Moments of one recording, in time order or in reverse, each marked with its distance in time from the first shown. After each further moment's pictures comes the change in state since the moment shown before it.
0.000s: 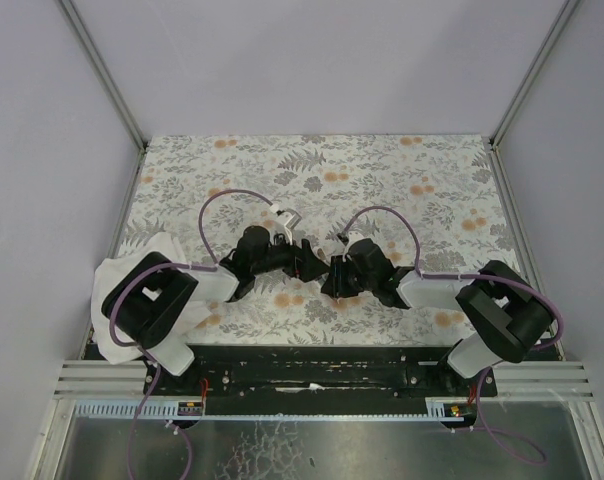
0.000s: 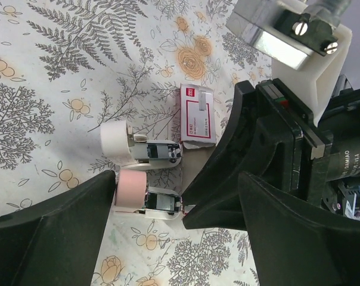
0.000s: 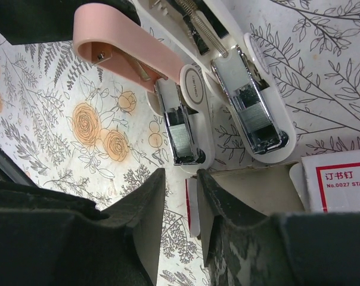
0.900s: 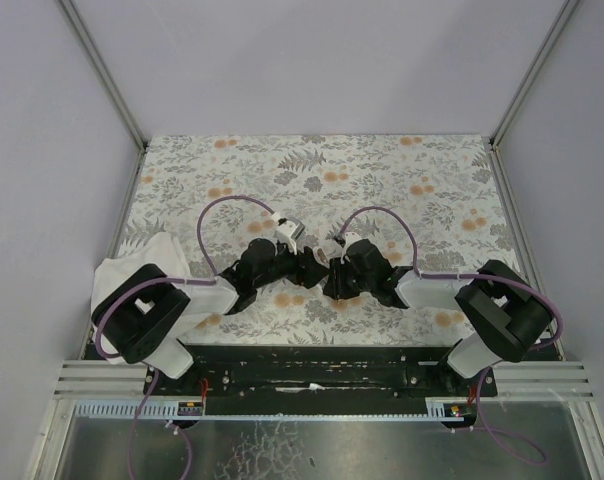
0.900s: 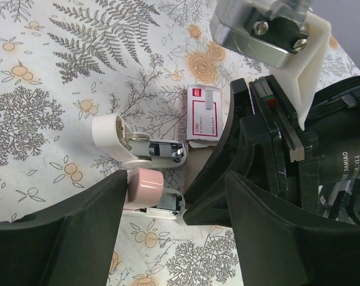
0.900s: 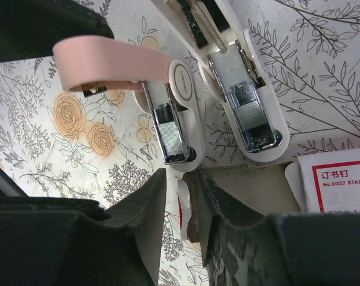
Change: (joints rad) left arm -0.113 -0.085 -0.068 0.000 -0.217 0.043; right arm 0.009 0.007 0.012 -0.037 0.024 -0.091
